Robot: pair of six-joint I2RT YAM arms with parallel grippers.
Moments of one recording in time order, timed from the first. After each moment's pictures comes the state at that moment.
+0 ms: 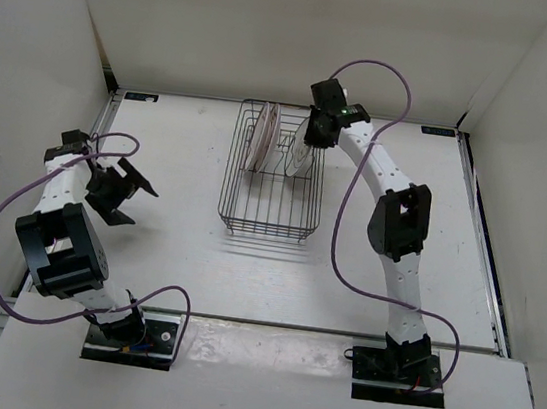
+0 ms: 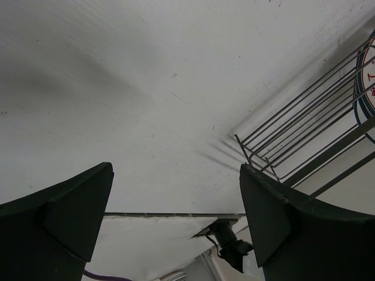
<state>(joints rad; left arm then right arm) 0.43 1.53 1.14 -0.98 0.42 -0.47 0.50 2.31 2.27 -0.83 0.13 0.48</state>
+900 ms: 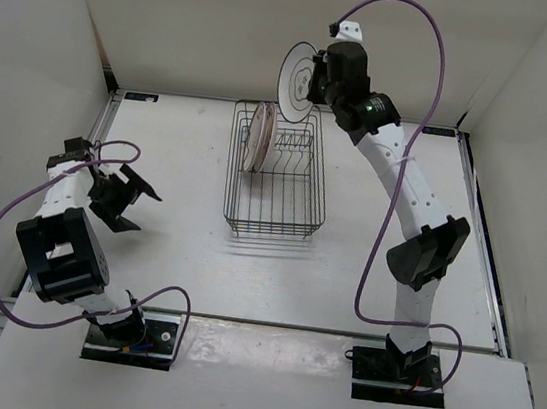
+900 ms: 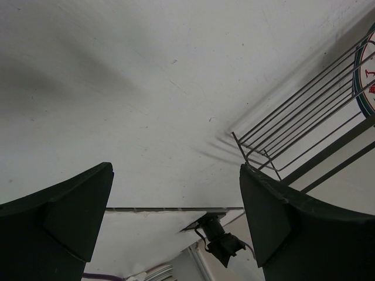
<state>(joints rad) 0.43 1.50 1.06 -0.96 0.46 -0.52 0.59 1.99 2.27 -0.61 0.26 0.27</state>
